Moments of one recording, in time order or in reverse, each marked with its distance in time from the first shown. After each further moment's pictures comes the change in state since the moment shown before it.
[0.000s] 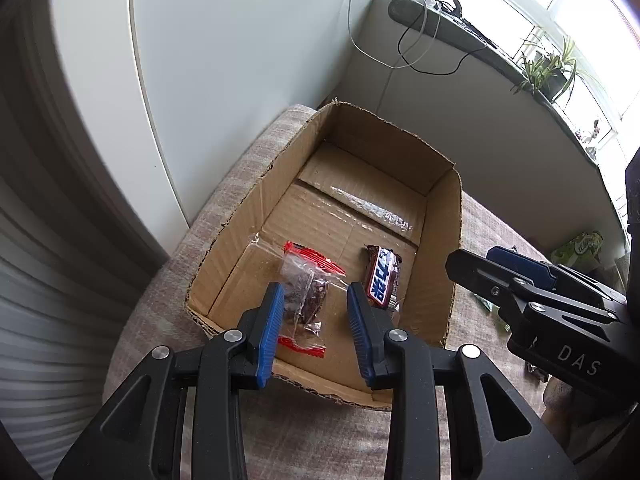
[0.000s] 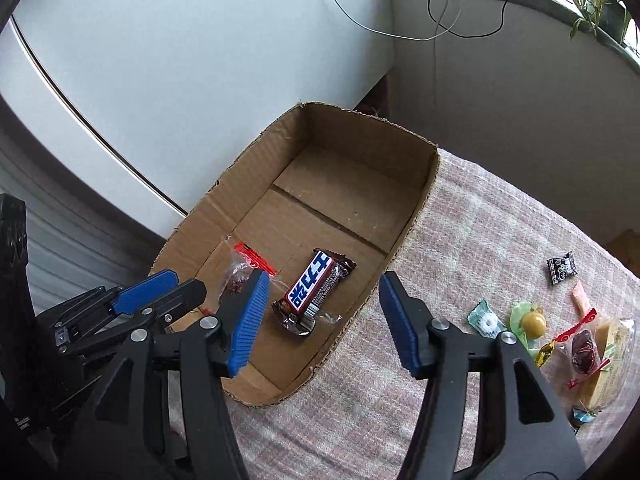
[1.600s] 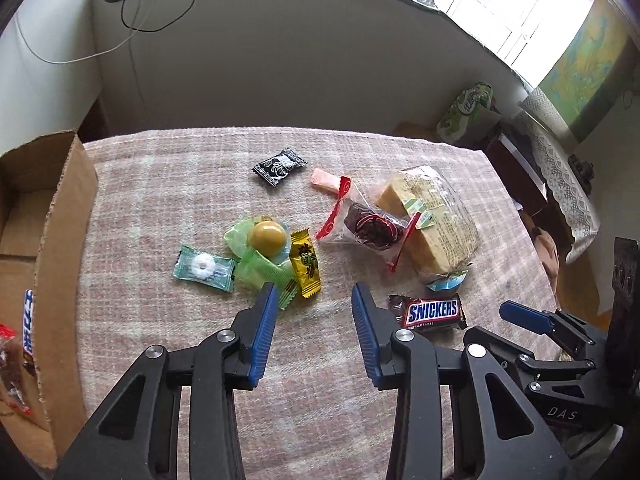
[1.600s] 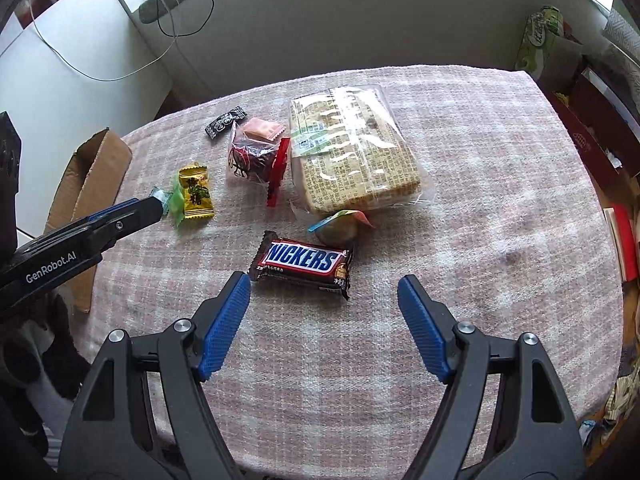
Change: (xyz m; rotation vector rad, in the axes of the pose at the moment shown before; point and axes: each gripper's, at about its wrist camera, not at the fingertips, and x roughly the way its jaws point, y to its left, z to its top) left arm 0.072 -0.247 -0.069 0.524 0.142 -0.322; right arm -0.094 -0.236 -0.210 0.506 -0.075 -0.238
